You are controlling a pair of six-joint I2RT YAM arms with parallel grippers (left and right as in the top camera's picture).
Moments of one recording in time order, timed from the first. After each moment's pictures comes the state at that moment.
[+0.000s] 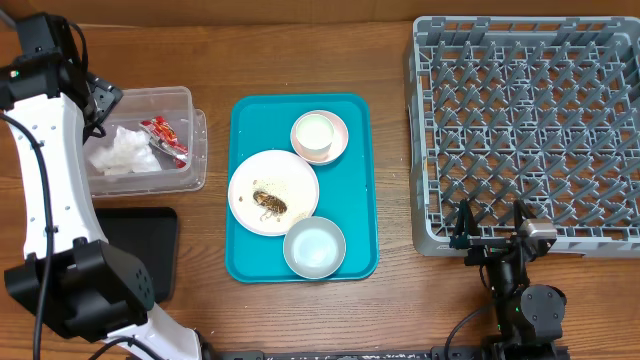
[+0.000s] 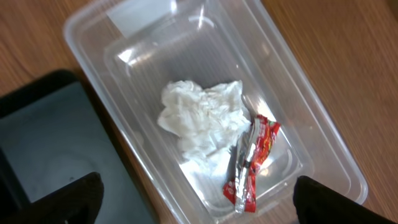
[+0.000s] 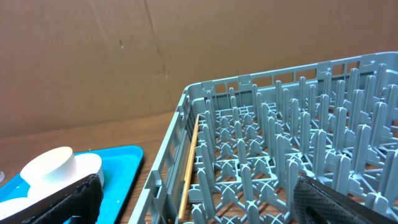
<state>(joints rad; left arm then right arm) 0.31 1.85 1.87 -1.20 -0.27 -0.76 0.09 0.01 0.02 -0.03 0.03 0.20</state>
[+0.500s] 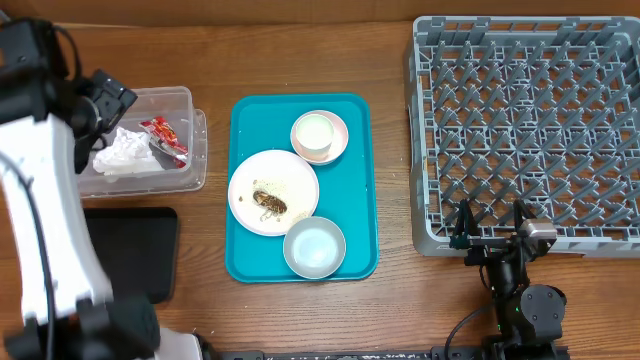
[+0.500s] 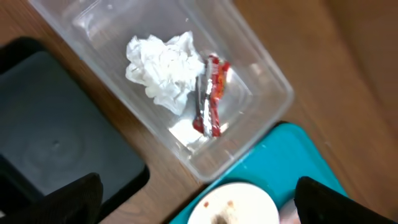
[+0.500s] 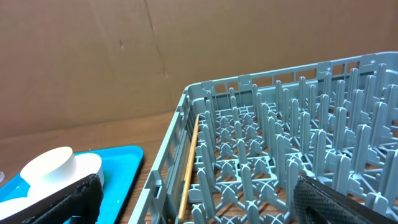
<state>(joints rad) 0.31 1.63 1.87 -1.32 -0.03 -0.65 0.09 0.01 0.02 -0.03 0.03 0.20</state>
